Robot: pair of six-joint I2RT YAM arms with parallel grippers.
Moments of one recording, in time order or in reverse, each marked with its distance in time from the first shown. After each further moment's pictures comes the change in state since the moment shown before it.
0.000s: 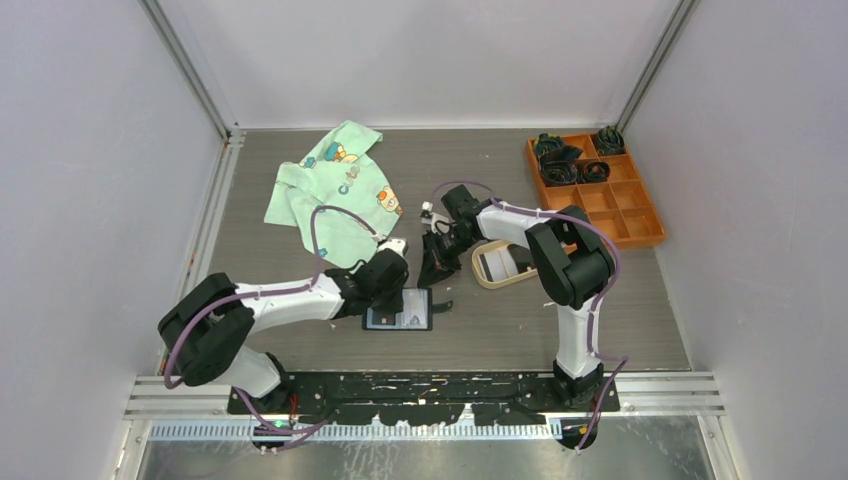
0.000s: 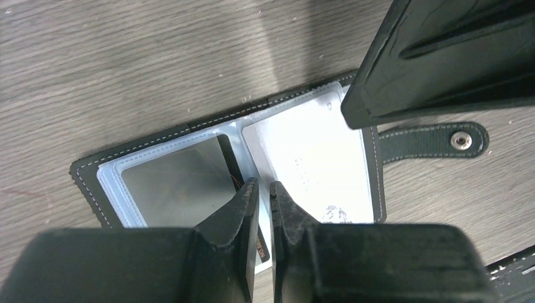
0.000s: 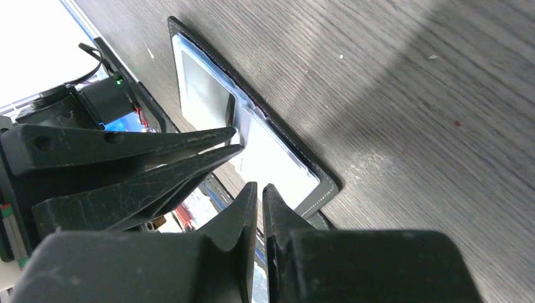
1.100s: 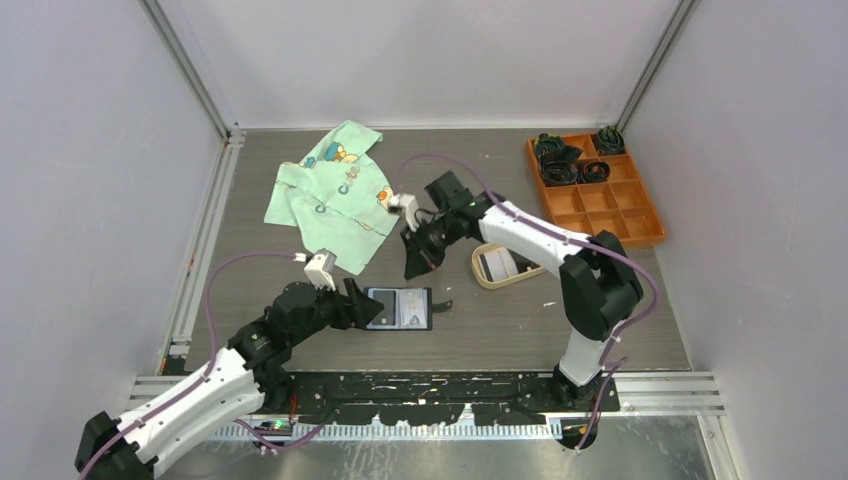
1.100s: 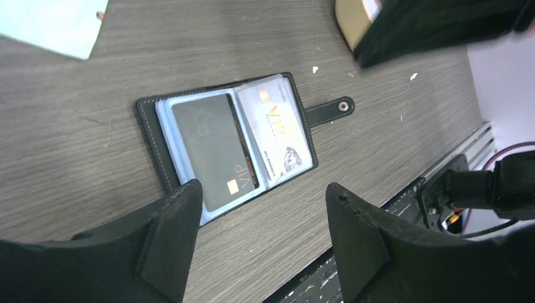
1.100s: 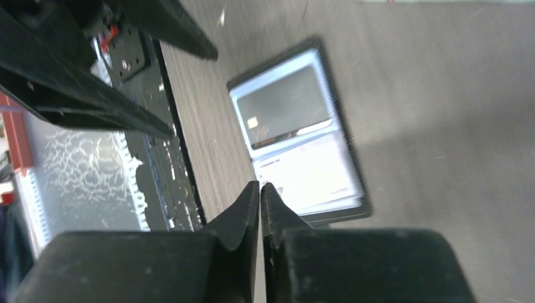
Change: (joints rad) left arm 0.138 -0.920 -0.439 0.029 0.142 -0.040; right arm 0.109 -0.261 0.124 -0.071 0.035 -0.557
